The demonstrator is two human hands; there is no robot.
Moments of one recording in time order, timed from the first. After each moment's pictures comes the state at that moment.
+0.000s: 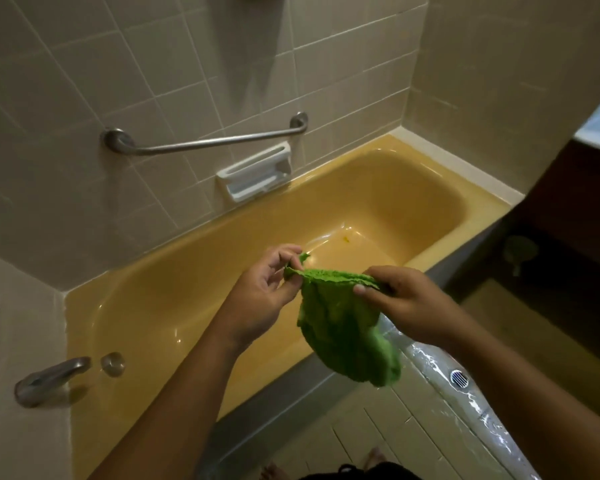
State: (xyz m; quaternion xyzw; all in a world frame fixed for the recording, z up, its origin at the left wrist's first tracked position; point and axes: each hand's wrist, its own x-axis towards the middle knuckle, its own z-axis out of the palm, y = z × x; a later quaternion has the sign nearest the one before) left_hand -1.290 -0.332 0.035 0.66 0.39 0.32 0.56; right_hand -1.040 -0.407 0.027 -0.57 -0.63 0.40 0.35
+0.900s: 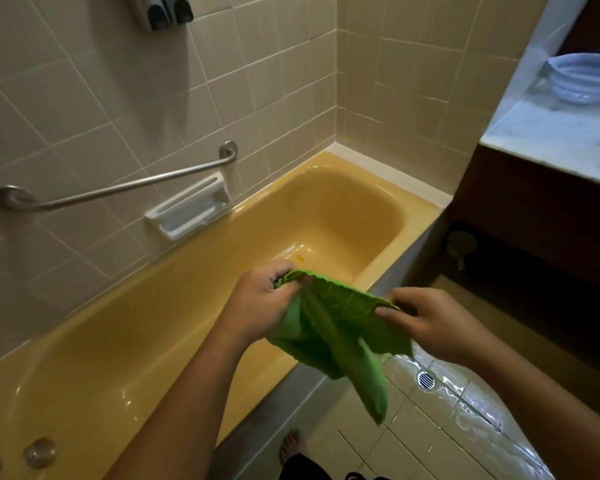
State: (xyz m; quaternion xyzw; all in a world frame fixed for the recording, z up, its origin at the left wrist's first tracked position) left_hand -1.150 -0.297 0.046 0.77 0.40 0.21 0.46; right_hand -0.908 -0.441 0.023 -0.71 -0.56 0.33 0.28
